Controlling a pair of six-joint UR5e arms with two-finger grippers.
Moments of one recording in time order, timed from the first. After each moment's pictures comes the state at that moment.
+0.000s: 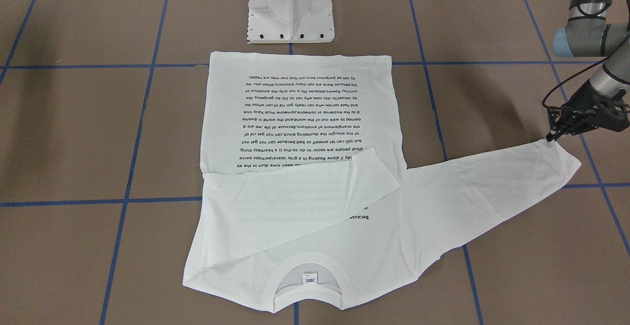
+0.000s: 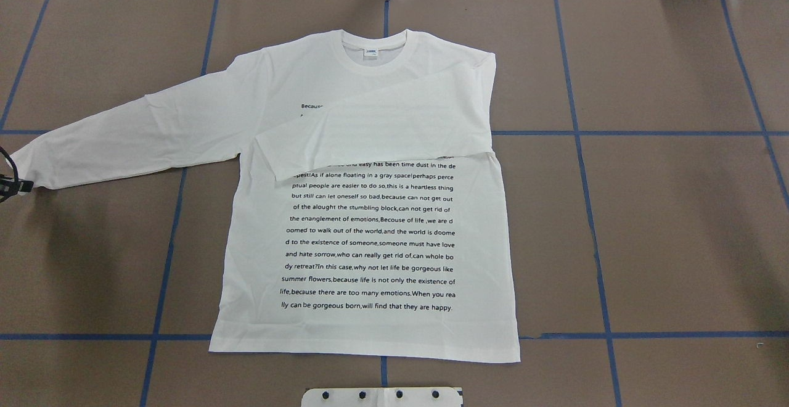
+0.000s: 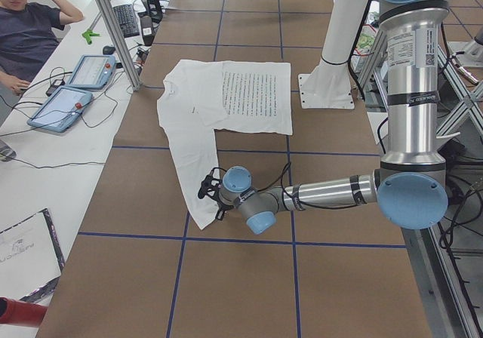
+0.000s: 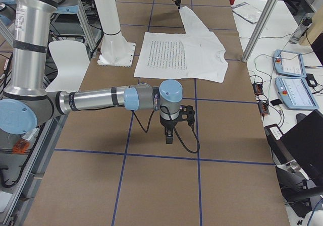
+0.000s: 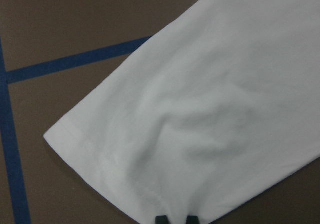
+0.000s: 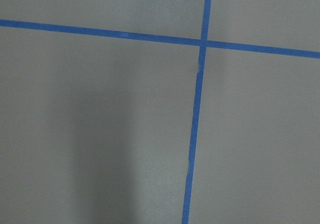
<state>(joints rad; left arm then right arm) -1.05 -1.48 -1.38 -2.67 -2.16 -0.57 1.48 -1.75 1.91 -1.64 2.31 0.04</state>
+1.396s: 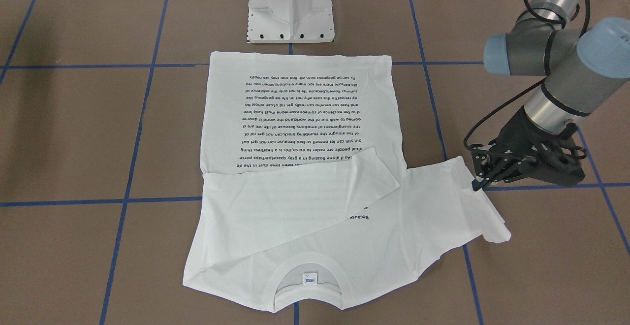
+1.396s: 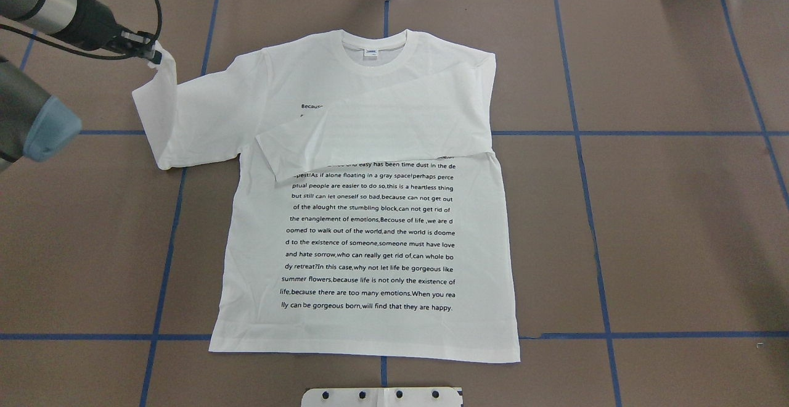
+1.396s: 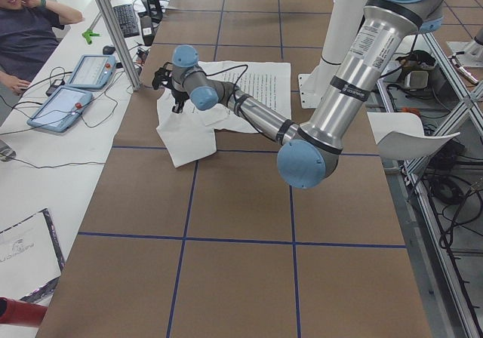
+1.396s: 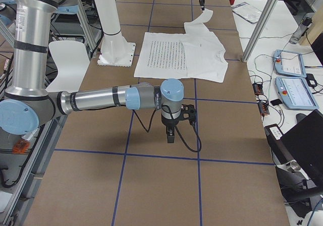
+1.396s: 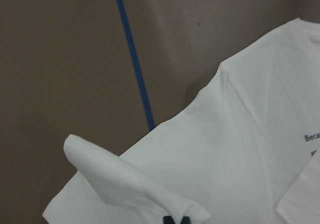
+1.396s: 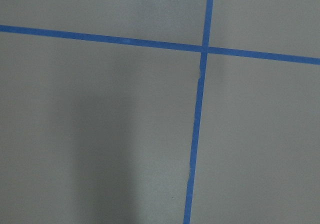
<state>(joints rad) -1.05 -2.08 -1.59 -1.96 -2.18 -0.75 1.48 -1.74 1.90 -1.64 2.31 0.04</state>
